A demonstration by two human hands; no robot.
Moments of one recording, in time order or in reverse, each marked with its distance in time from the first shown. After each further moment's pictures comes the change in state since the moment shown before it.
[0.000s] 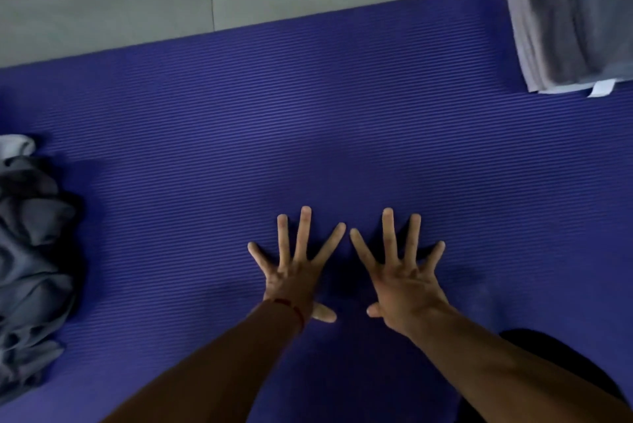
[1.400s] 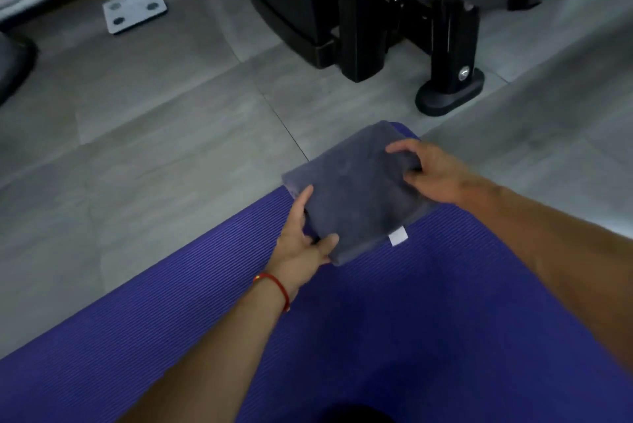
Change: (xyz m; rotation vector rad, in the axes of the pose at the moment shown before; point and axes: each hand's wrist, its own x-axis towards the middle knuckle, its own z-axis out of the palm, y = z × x) left_hand 0.080 0.307 -0.305 -1.229 0.103 0.439; right_hand -0.048 0.472 -0.207 1.032 0.709 0.180
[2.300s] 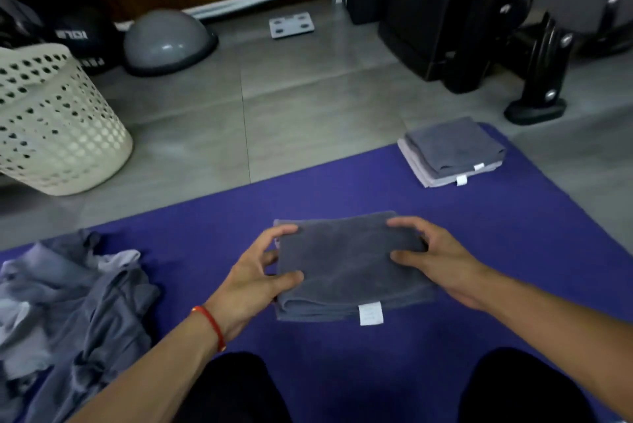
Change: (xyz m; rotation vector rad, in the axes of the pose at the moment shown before) left_hand -0.419 -0.115 -0.194 0.014 0.190 0.112; right_hand -0.368 -0.155 0.224 0.502 -0.252 -0.043
